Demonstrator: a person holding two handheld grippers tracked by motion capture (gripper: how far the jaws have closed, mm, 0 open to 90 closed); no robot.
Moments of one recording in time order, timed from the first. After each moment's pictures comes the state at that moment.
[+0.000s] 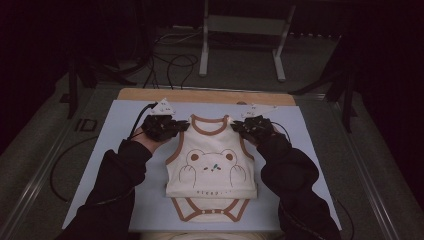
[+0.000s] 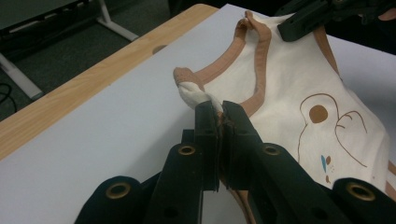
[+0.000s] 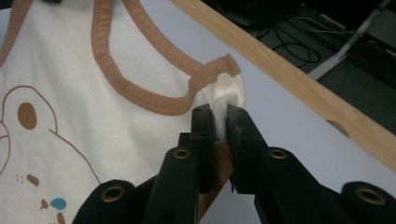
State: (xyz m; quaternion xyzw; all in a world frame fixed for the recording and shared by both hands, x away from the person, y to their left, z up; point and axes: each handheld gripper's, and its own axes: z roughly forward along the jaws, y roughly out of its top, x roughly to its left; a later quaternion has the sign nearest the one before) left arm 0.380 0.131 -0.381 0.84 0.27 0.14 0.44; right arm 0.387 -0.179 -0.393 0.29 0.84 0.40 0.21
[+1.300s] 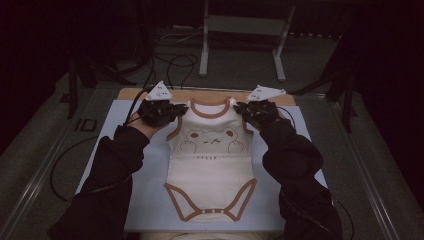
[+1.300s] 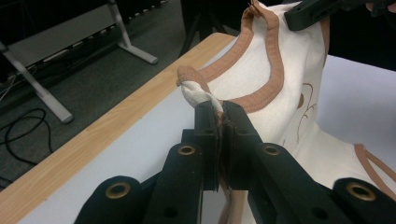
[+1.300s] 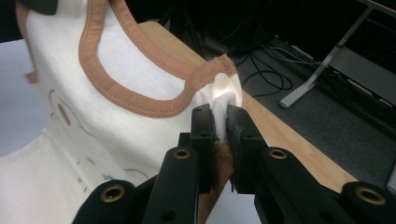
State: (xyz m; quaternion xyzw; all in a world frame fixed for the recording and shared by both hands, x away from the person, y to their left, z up) left arm 0.390 0.134 -0.344 0.83 0.26 0.19 0.46; right arm 0.398 -0.180 -0.347 0.28 0.82 0.42 0.26
